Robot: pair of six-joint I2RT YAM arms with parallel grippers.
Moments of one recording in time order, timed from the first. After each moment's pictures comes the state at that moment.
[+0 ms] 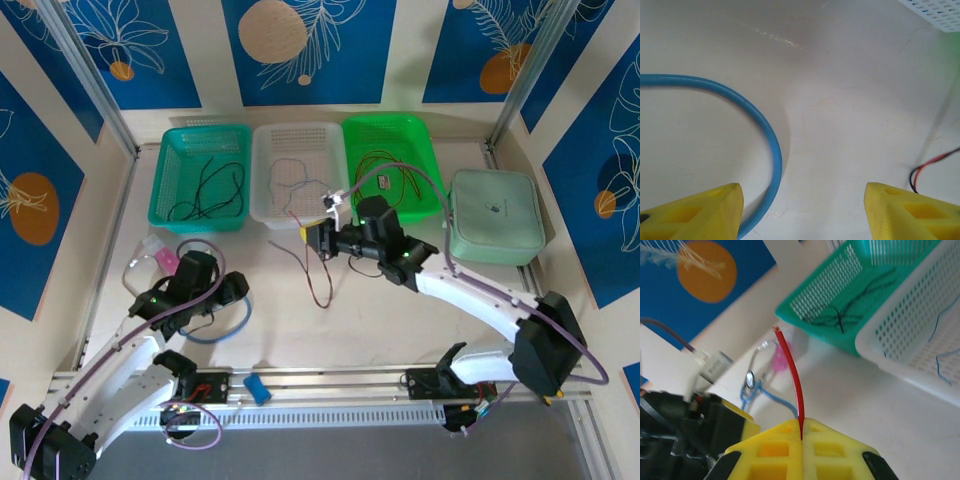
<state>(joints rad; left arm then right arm) -0.47 0.76 0.57 -0.72 0.02 -0.83 0.73 1.26 0.89 0.08 -0.34 0.42</state>
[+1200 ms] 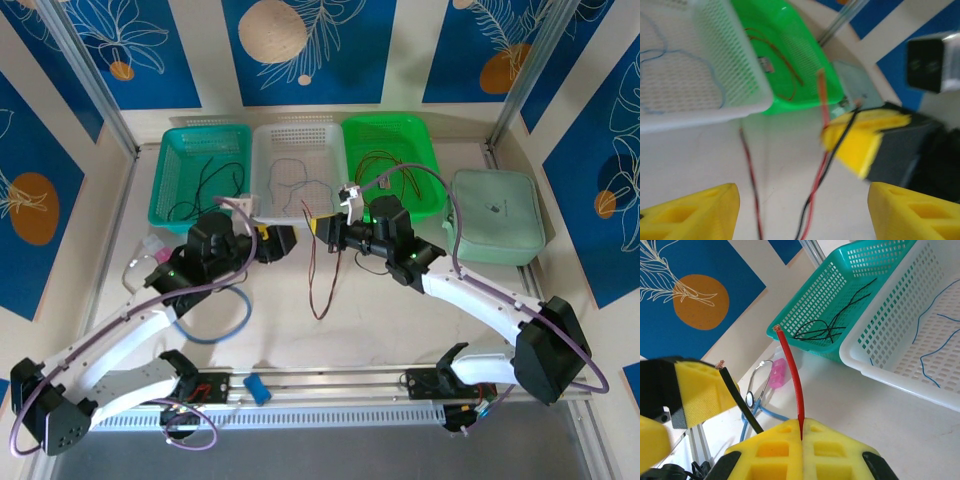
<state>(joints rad) -0.68 1.00 0.86 -0.19 0.16 -0.64 0.69 1.26 0.85 0.13 -0.32 0.52</state>
